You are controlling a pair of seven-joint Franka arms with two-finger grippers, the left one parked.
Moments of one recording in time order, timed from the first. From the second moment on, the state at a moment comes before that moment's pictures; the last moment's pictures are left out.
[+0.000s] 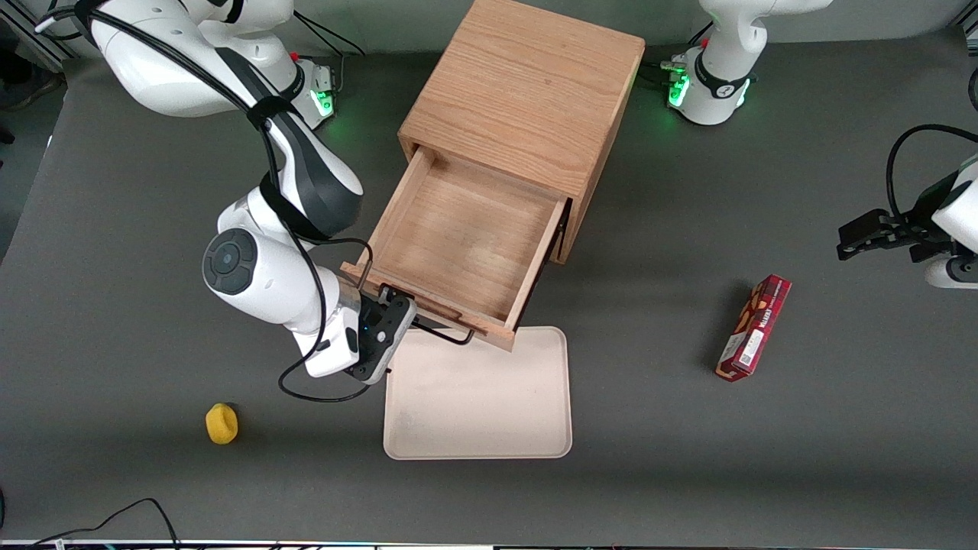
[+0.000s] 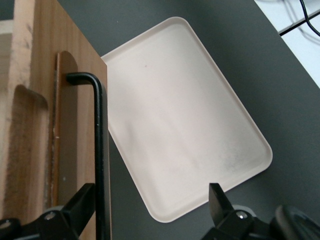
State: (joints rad) arm 0.14 0.61 0.39 -1.36 0.05 2.12 -0.62
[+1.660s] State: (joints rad) arm -0.09 -0.08 0.17 -1.69 0.06 1.55 0.15
